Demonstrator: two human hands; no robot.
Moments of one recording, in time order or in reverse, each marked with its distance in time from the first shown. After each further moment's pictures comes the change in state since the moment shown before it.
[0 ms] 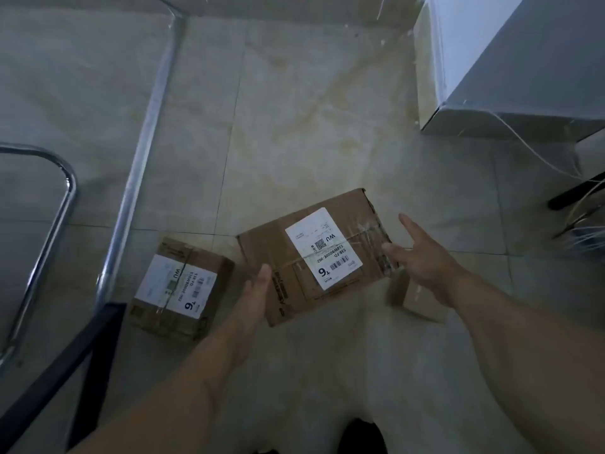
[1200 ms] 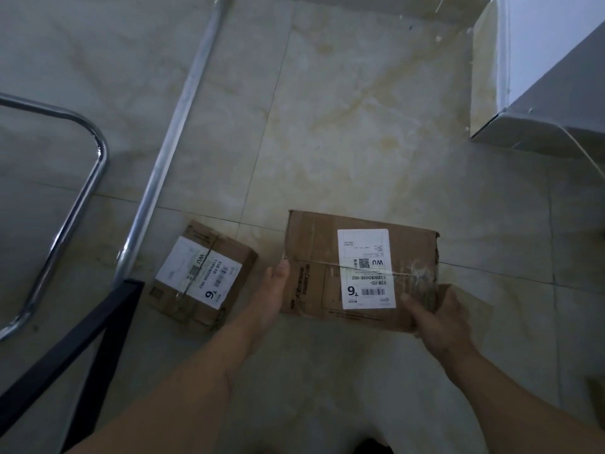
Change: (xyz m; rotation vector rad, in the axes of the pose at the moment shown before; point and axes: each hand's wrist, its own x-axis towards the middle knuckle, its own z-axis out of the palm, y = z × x) left_hand 0.029 -0.006 -0.023 0.046 0.024 0.068; right_hand -0.023 0.063 0.070 -0.059 0.201 0.283
